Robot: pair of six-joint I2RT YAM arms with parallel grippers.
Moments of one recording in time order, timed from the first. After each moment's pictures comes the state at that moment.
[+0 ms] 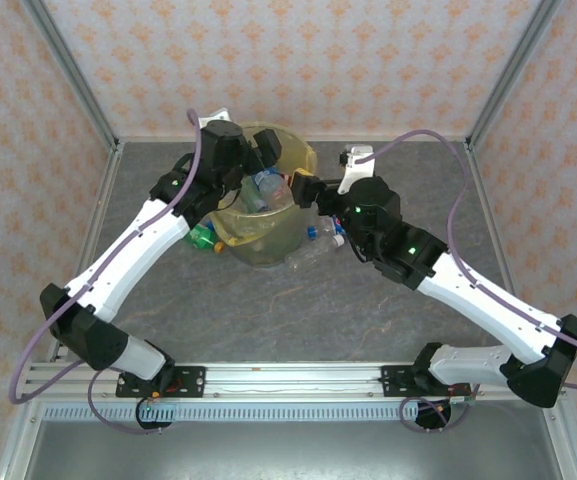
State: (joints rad) left arm -0.51 1.46 1.57 -0.54 -0.26 -0.75; right arm 0.84 1.18 1.21 -0.22 0.46 0.39
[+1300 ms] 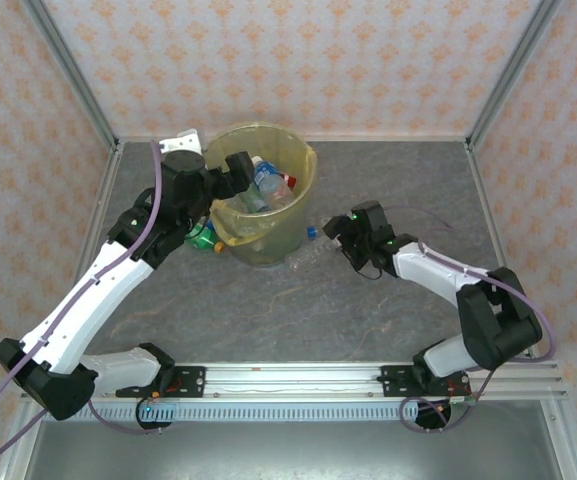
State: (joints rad) left arm -0.51 1.18 1.34 -0.53 -0.31 -0.60; right arm 0.47 1.46 0.78 -0.16 -0.14 1.21
